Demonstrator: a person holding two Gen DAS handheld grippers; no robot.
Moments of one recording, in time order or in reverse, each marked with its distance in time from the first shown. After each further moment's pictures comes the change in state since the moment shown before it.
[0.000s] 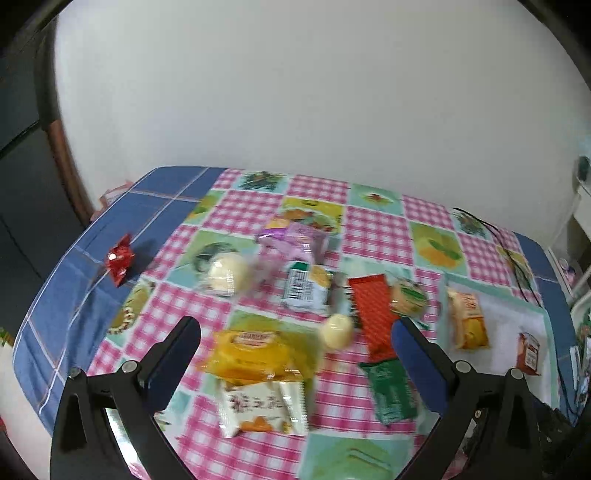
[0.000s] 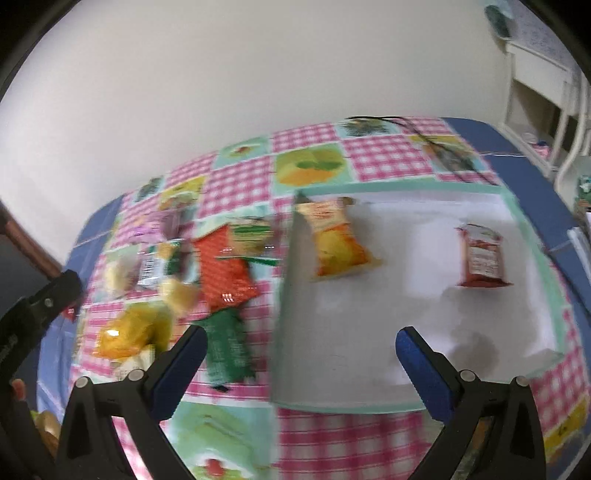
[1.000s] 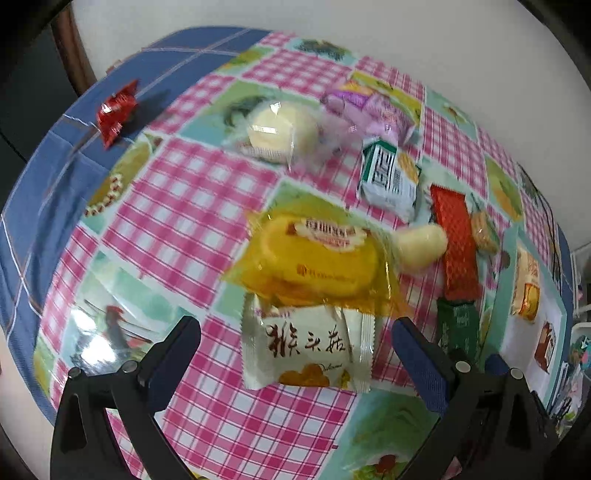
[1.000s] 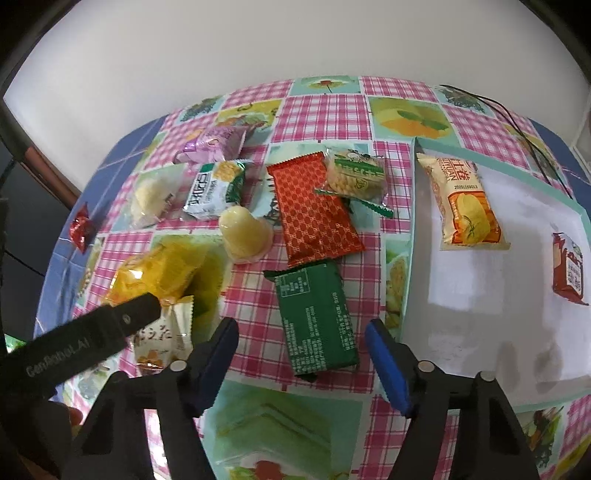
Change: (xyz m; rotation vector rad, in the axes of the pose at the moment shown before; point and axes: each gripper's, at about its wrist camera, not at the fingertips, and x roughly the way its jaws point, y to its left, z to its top) left arm 0.092 0.054 -0.044 -0.191 0.466 -0.010; right arm 0.062 0.073 -0.020 -0.193 0.191 0.042
